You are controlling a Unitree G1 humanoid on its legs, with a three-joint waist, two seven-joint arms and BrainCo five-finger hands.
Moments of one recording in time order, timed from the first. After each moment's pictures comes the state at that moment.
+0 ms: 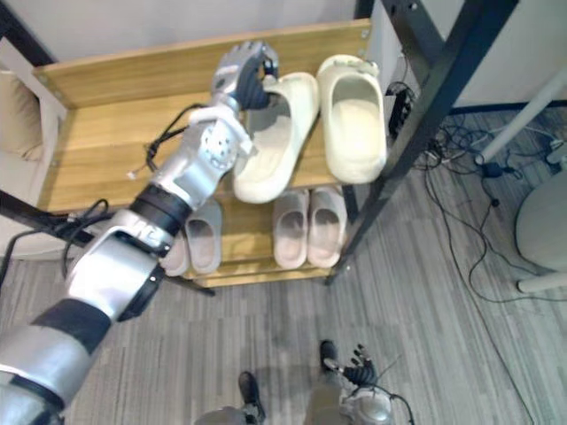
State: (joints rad) left arm -1.31 0.20 -0.40 0.84 0.55 0.01 0.28; right arm 0.13 -0.07 -0.07 0.76 0.09 -0.13 -0.12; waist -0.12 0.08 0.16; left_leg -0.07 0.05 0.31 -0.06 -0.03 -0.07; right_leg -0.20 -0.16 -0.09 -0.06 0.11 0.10
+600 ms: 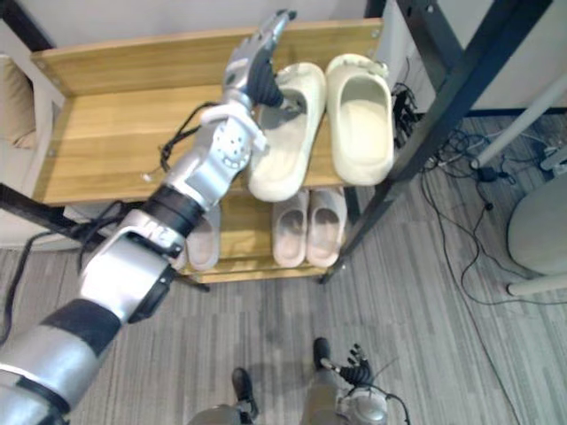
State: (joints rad) left arm -1.32 0.13 -0.37 0.83 0.53 0.02 0.31; right arm 0.13 -0.06 -0.07 0.75 0.09 -0.13 -0.13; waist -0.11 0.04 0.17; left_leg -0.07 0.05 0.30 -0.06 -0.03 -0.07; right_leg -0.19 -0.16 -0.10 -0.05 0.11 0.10
